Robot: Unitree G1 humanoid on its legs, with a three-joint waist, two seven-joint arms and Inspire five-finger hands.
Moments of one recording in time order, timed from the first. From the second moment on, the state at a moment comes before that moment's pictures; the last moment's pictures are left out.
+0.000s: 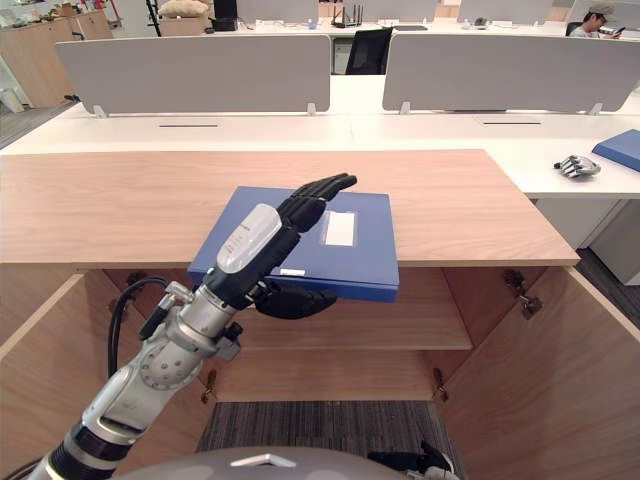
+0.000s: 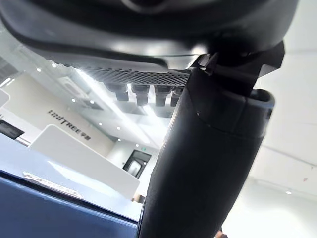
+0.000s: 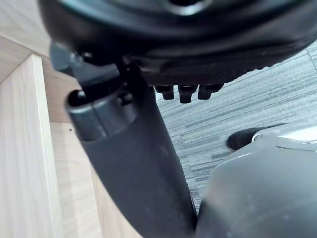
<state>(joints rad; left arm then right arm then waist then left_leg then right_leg) 0.02 0.49 -0.39 -0.47 0.47 -0.26 0.04 0.12 -0.11 -0.17 1.15 0.12 0.02 -0.07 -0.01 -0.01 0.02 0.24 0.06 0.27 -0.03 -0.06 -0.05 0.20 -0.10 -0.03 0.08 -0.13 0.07</state>
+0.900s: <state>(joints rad) 0.15 0.46 -0.40 -0.46 0.67 -0.25 0.07 0.13 -0.11 -0.15 1.15 0.12 0.02 -0.07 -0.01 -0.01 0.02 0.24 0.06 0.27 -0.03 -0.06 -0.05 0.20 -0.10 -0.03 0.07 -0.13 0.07</state>
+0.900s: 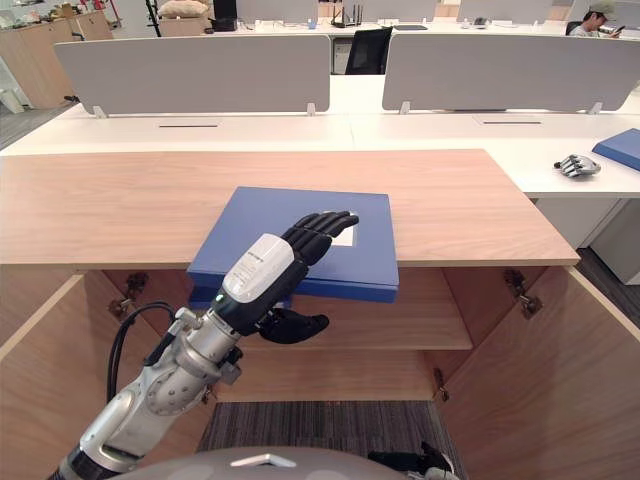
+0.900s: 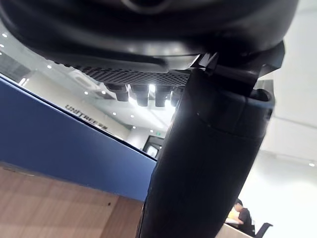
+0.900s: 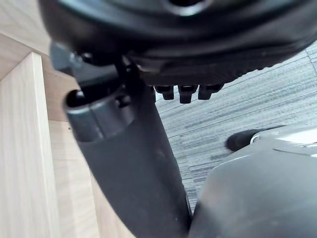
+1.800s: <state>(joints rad) 0.22 0.33 -0.33 -0.40 0.81 -0.19 0.15 0.15 -0.12 -0.14 1.15 0.12 0.02 -0.07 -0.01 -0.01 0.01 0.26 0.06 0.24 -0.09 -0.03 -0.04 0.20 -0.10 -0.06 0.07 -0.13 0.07</state>
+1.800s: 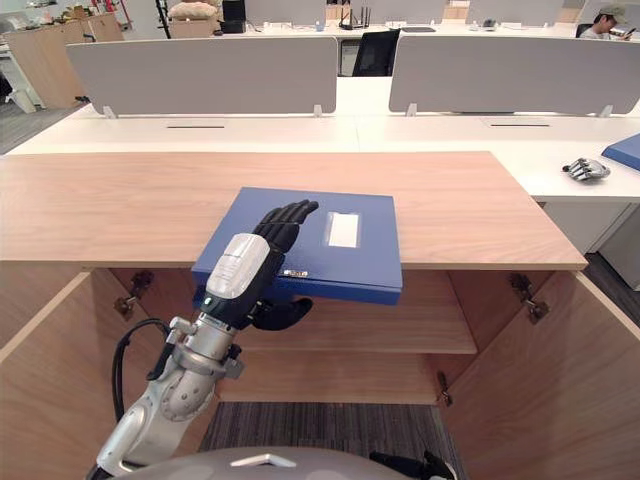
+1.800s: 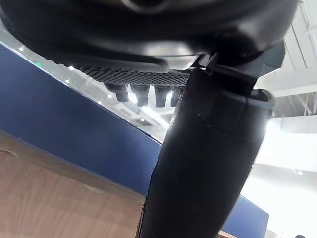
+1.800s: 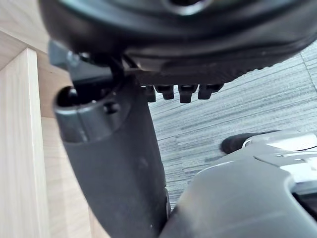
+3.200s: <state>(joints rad) 0.23 0.11 -0.10 -0.48 0.35 -0.16 0.27 0.15 -0.10 -0.14 1.15 0.13 0.02 -0.09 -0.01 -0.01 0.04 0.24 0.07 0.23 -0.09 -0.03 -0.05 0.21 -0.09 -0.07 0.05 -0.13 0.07</state>
